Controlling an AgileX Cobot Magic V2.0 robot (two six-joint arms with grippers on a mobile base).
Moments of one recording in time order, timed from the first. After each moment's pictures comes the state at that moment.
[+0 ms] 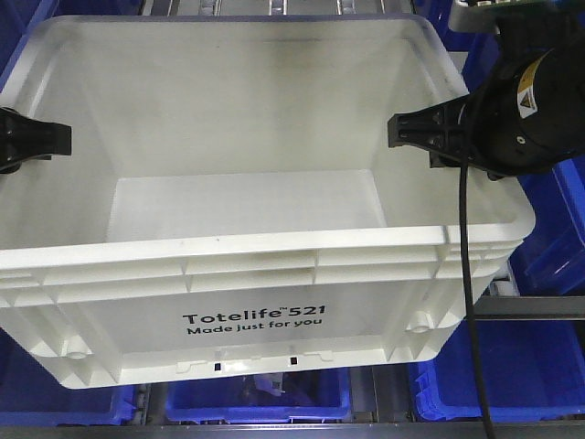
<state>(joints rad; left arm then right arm) -0.43 1.07 -1.13 0.30 1.00 -0.47 0.62 1.31 -1.29 -0.39 1.13 0.63</state>
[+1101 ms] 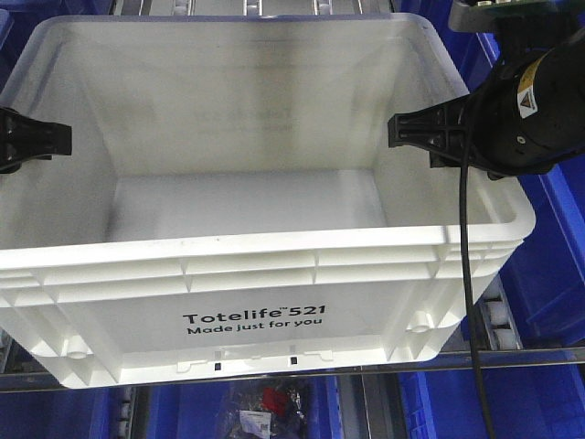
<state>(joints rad) -0.43 1.07 -1.13 0.30 1.00 -0.47 0.62 1.31 -1.29 -0.39 1.13 0.63</state>
